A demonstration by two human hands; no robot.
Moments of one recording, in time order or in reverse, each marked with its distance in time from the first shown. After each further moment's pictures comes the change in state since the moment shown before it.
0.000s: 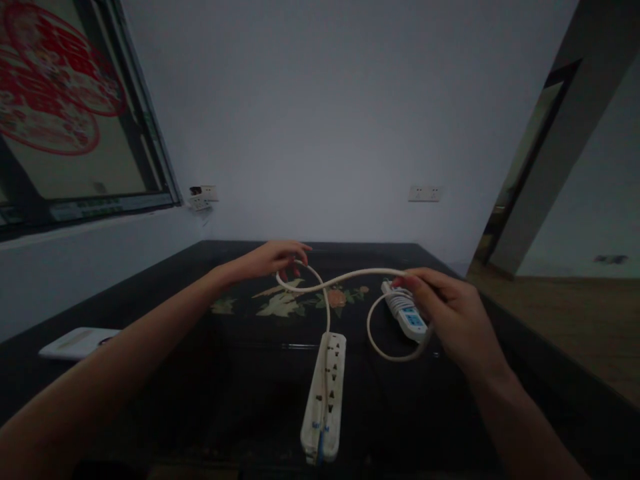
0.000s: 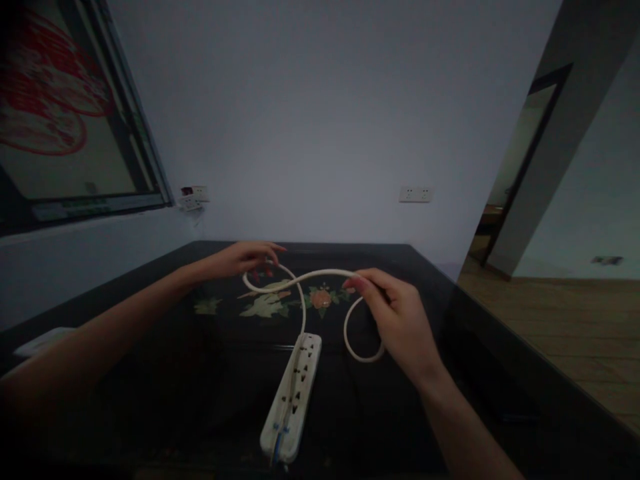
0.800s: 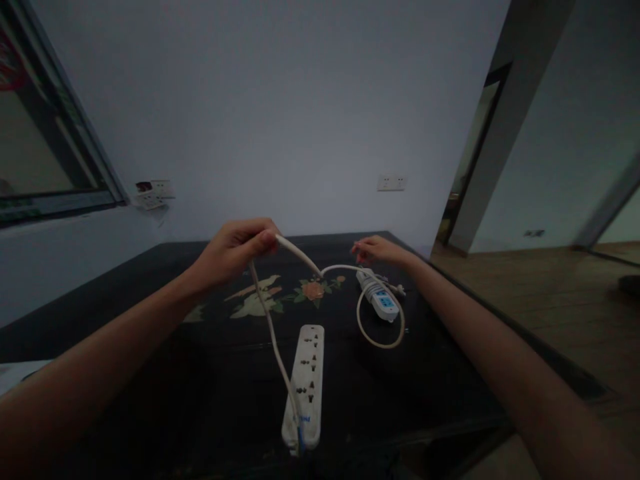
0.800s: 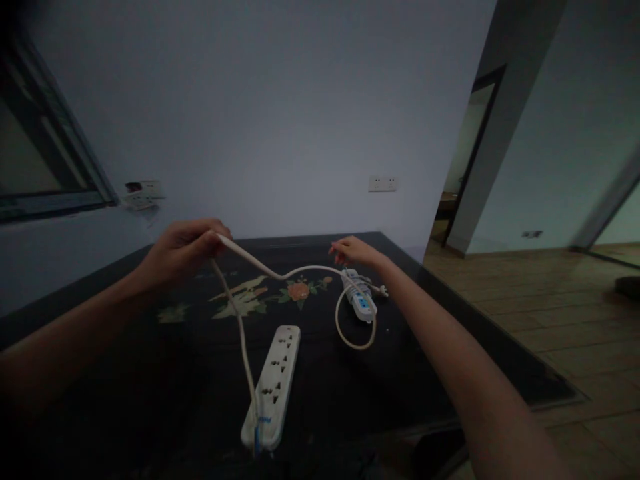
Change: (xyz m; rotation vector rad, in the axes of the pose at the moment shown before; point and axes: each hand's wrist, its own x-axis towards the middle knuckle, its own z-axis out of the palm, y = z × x) left_hand 0.004 0.081 0.007 -0.213 0.433 0.181; right_hand 0.120 0.129 -0.002 -0.543 -0.604 0.271
